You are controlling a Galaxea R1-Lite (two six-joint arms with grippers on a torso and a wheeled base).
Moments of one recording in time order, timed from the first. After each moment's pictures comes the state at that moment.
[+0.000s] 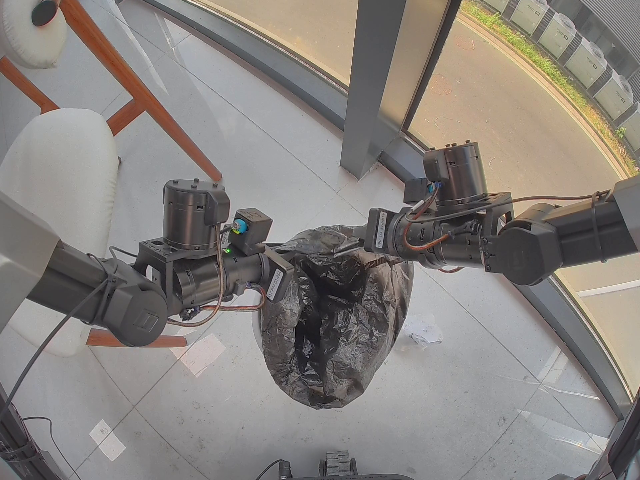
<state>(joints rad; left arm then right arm) -0.51 1.91 -1.00 -0.58 -0.07 0.24 0.61 2.04 -1.37 -0.21 0.04 0.48</state>
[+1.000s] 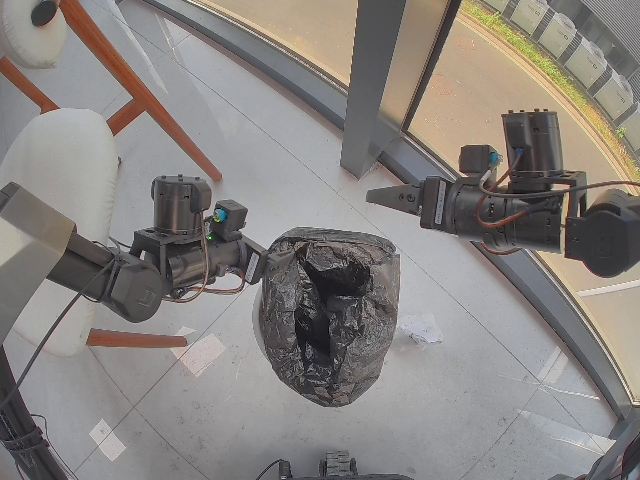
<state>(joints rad) -0.36 1.99 -1.03 -0.58 -0.14 0.26 0.58 1.73 -1.16 -0.21 0.12 0.45</state>
